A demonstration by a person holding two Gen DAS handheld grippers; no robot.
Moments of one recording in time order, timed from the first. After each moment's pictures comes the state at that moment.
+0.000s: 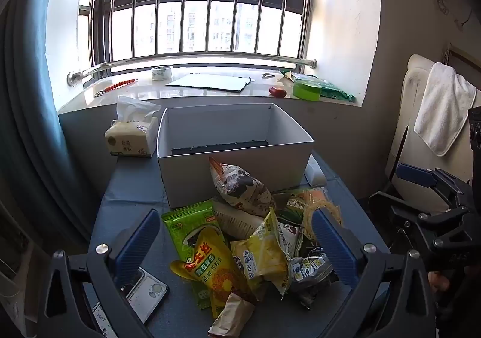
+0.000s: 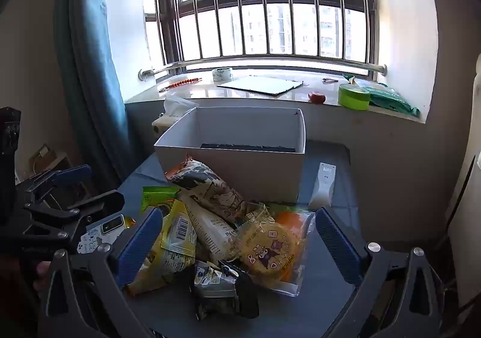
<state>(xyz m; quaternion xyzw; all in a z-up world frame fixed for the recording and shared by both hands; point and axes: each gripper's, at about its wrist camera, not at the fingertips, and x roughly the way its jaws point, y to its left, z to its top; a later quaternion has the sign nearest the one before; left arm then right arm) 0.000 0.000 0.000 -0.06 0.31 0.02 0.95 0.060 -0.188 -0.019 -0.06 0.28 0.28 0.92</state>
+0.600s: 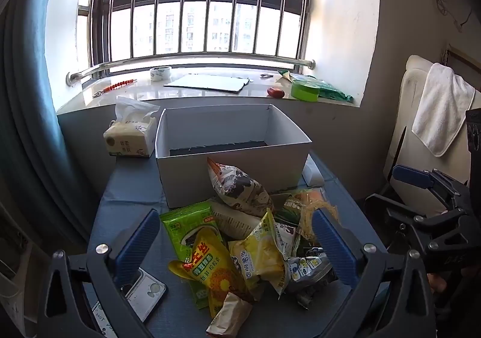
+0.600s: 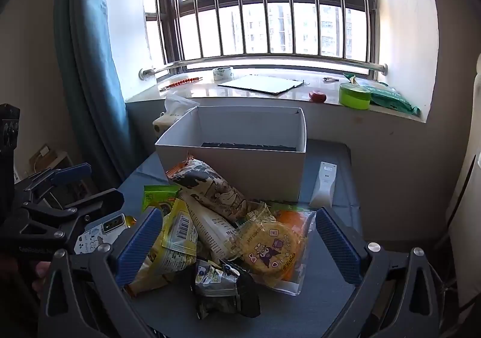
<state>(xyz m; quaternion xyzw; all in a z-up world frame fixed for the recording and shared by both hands) -0.002 -0.002 0.002 -0.06 0.31 0.01 0.95 0.059 -0.186 -0.020 -0.06 0.29 0.28 0.91</state>
